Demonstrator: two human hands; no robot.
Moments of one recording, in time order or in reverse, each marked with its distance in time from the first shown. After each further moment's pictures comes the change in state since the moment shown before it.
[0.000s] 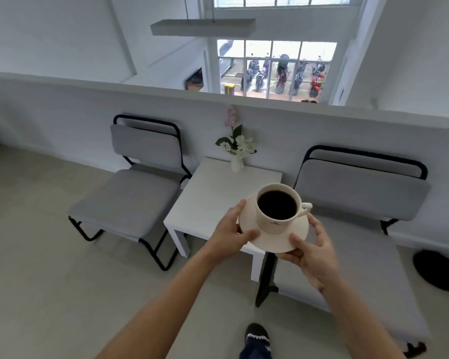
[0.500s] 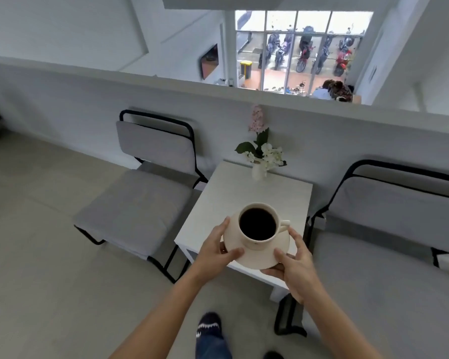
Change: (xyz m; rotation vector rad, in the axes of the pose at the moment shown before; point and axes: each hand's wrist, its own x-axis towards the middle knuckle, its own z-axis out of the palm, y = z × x) left_hand 0.144 -0.088 -0.117 -0.094 0.087 -0.145; right_hand 0.194 0.035 0.107 -0.150 -0.032 0.153
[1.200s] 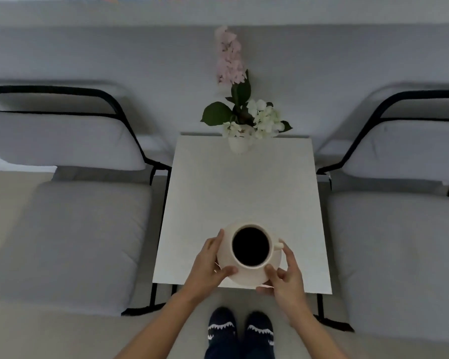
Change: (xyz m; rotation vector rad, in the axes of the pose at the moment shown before) left_hand 0.235 -0.189 -0.068 0.348 -0.398 -0.033; right_hand 0.225 0.156 0.064 0.002 0.417 0.114
